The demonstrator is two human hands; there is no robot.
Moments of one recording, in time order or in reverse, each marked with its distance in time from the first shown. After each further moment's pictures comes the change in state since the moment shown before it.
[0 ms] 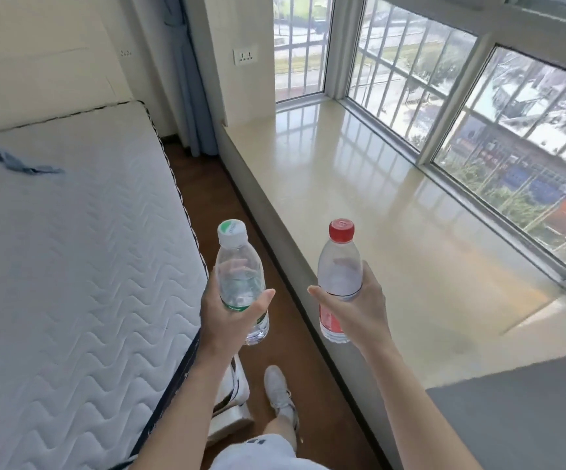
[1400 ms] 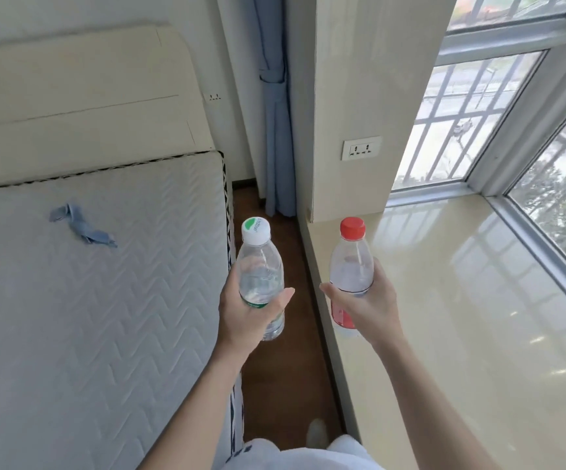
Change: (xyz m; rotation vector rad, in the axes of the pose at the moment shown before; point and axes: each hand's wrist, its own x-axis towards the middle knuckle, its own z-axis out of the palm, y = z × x) left_hand 0.702 -0.041 0.043 0.035 0.222 -0.070; right_hand 0.684 -0.103 0.332 0.095 -0.323 -0.031
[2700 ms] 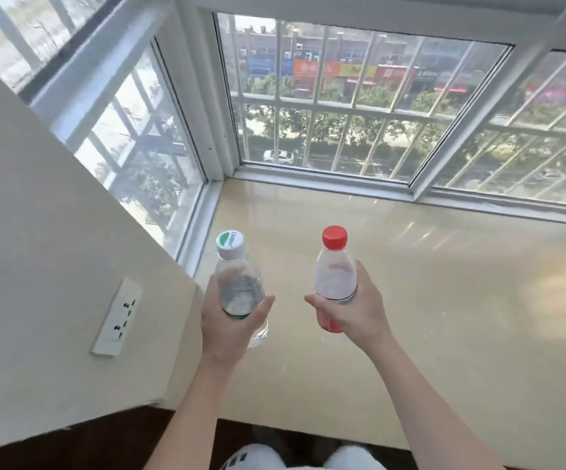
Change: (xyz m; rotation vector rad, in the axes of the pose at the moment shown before) left_hand 0.337 0.010 0.362 -0.063 -1.206 0.198; right_hand 0.238 0.047 -0.098 0.245 1.060 0.475
